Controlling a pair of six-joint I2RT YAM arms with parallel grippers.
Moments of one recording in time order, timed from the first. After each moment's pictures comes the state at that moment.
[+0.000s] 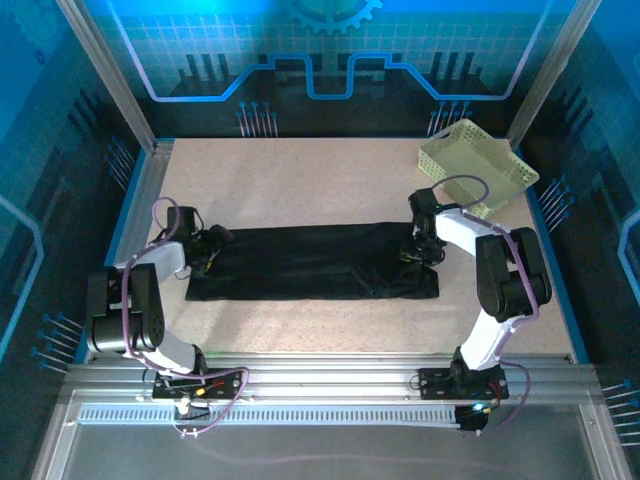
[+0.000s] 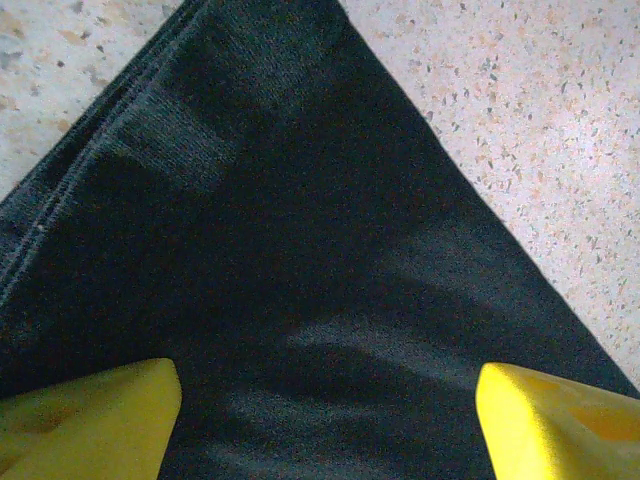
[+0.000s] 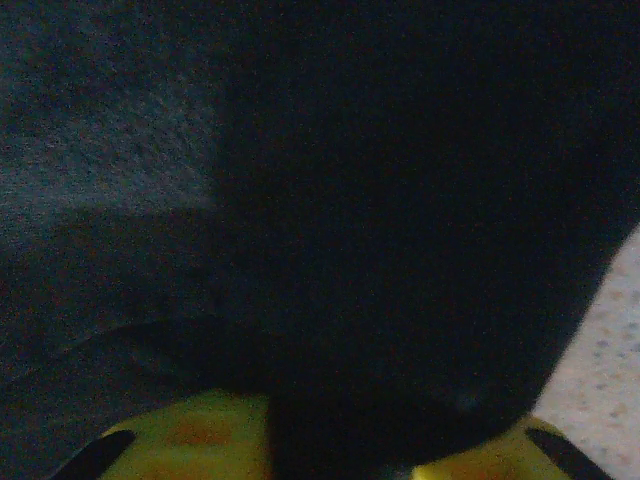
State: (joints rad) left arm 0.17 1.53 0.71 -0.22 0.22 -0.77; right arm 0.20 1.77 1.06 -0.69 -0.04 0.45
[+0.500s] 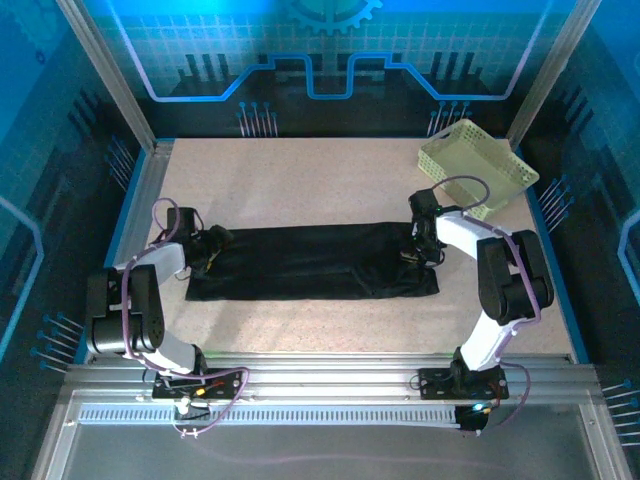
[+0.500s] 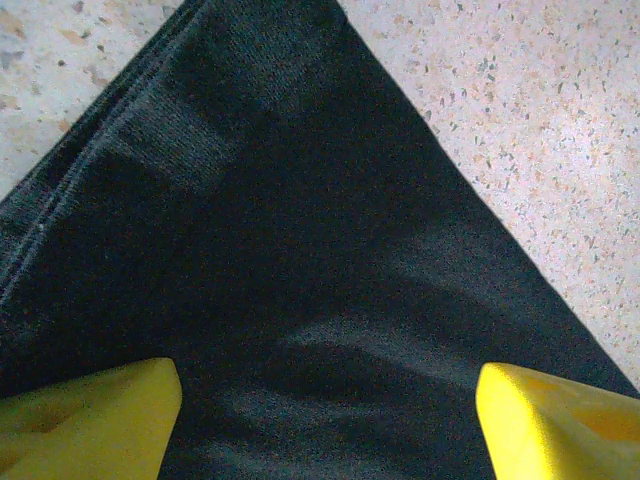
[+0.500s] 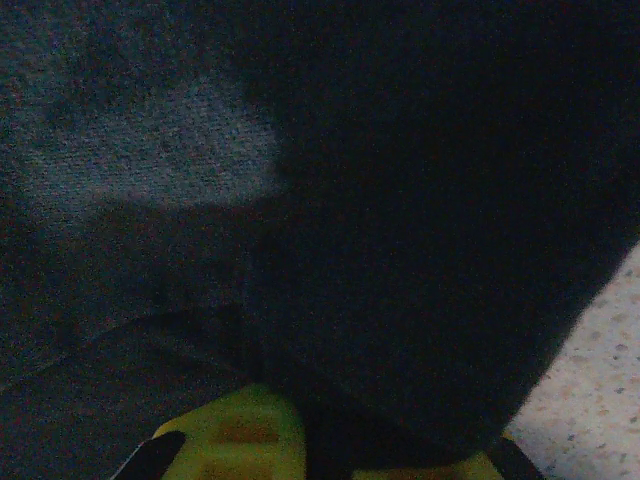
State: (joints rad) left arm 0.17 1.52 0.70 -0.21 0.22 -0.77; right arm 0.20 1.74 1.03 -0.65 -0.05 0.45
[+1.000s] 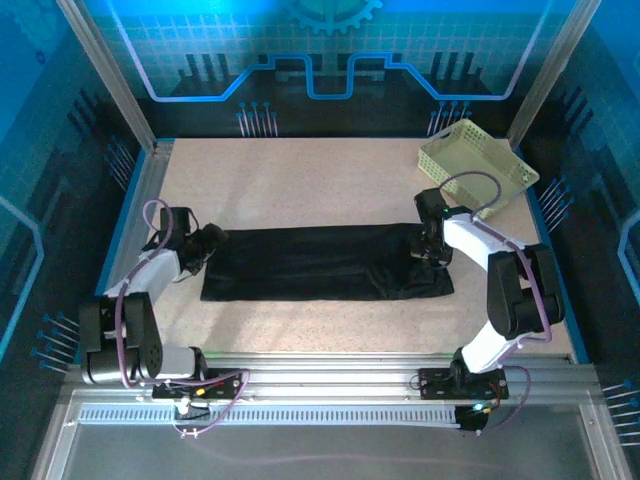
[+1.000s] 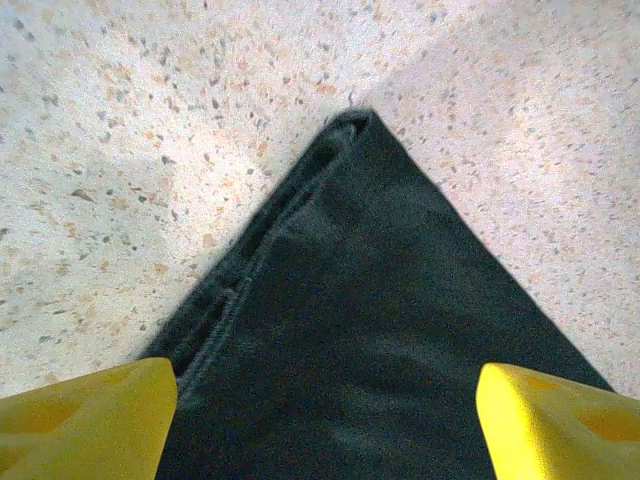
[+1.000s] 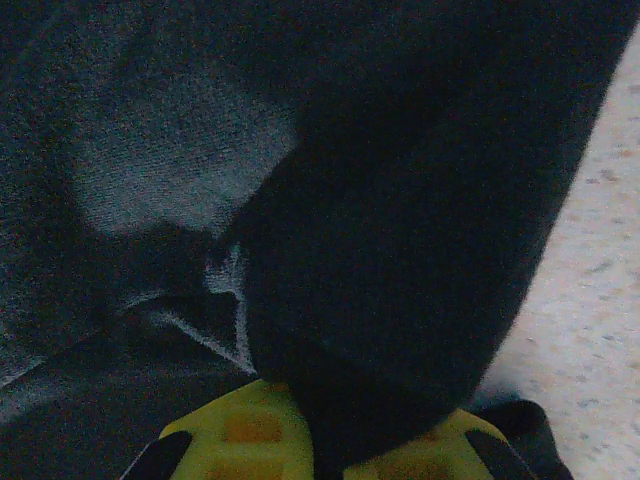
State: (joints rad) left arm 0.16 1.34 0.70 -0.33 0.15 -0.76; right arm 0.19 1.63 1.01 -0.73 0.15 0.44
